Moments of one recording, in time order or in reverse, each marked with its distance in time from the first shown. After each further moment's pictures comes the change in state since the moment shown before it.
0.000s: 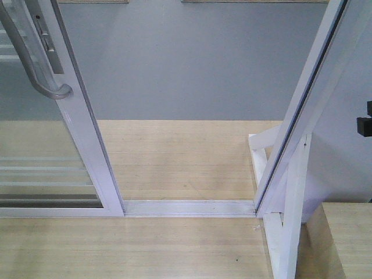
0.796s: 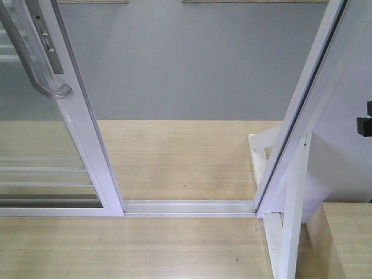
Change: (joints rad) left arm 0.000 -0.340 0.191 0.024 -0.008 0.001; right arm 0.000 0.000 0.000 0.000 0.001 0.000
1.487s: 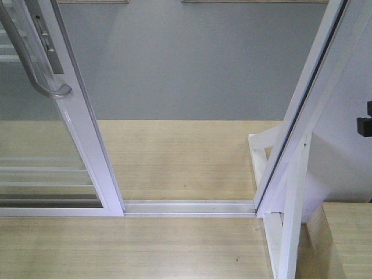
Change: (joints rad) left arm 0.000 0.000 0.000 0.000 0.000 0.000; right arm -0.001 0.000 0.000 -0.024 -0.001 0.000
